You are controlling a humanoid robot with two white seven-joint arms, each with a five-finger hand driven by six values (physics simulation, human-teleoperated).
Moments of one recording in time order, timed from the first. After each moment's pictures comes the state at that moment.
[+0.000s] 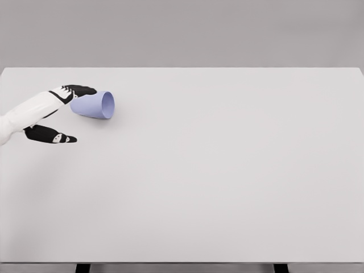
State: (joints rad) left arm -0.21 0.69 -0.06 -1.53 -0.10 -0.61 -0.57; right arm 0.02 0.00 -0.05 0.00 0.10 -0.09 0.08
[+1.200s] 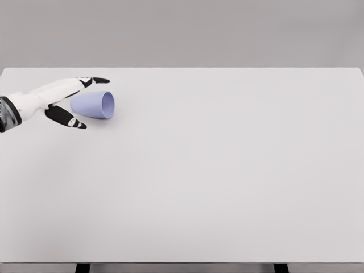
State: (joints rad) left arm -0.57 0.89 -0.62 -1.54 -0.04 -0.15 -0.39; right arm 0.02 0.00 -0.05 0.00 0.10 -0.09 0.08
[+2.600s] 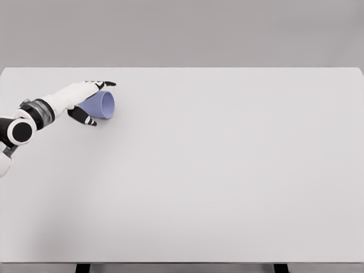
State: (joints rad) left arm -0.65 0.67 -0.70 -1.28 -0.31 -0.06 -0.31; right arm 0.02 0.00 -0.05 0.00 0.10 -0.09 0.08
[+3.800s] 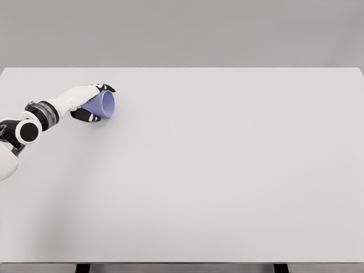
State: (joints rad) left arm -0.66 0.62 -0.71 -1.19 -0.31 -0.06 -0.30; right arm 0.02 0.00 -0.05 0.00 0.10 -0.09 0.08
